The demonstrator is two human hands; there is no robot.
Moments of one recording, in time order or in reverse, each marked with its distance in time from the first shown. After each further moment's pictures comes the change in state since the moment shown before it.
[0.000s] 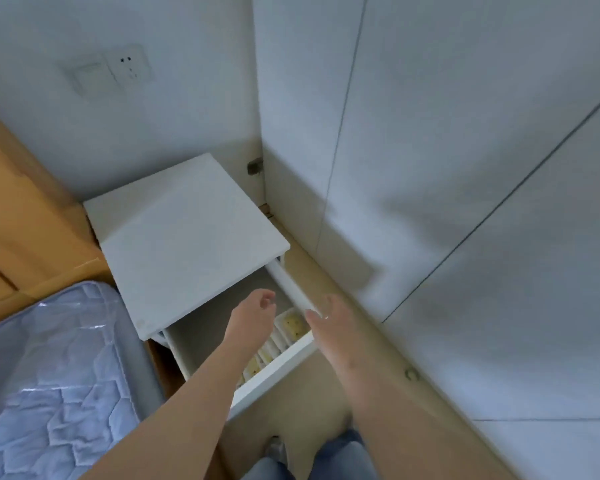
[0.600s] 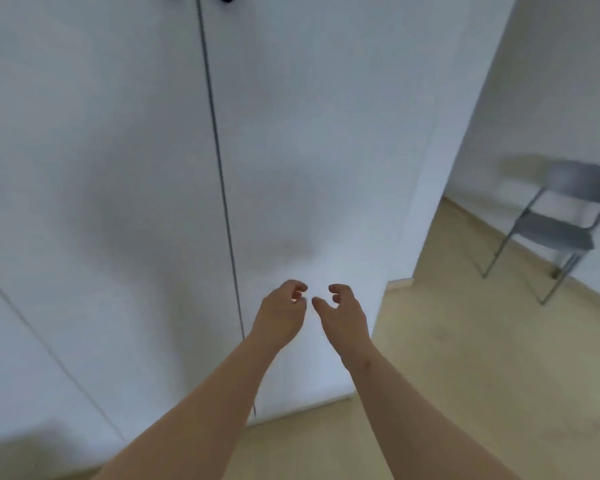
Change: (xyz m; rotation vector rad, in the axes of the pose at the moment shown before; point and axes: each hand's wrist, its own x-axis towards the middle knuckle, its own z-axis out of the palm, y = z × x) left_hand -0.368 0.233 0.371 0.317 -0.776 1.004; right_hand -0.307 0.271 -0.358 0.501 1.097 0.225
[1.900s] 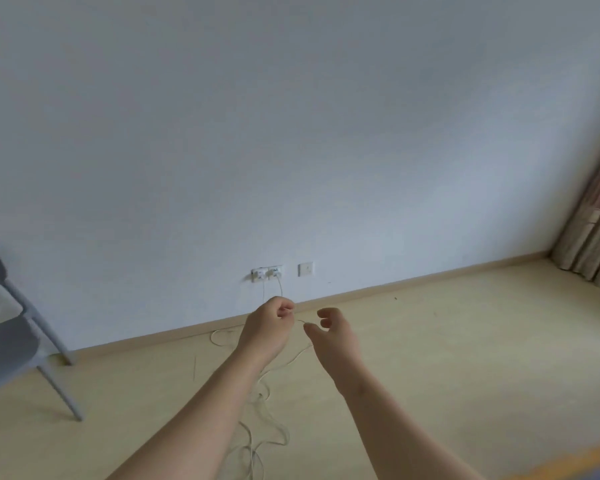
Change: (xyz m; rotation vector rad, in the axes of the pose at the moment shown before) left_hand -0.037 0.654 0.912 0.085 -1.276 0.962; right_hand 0.073 0.411 -0.907 0.295 1.440 0.608
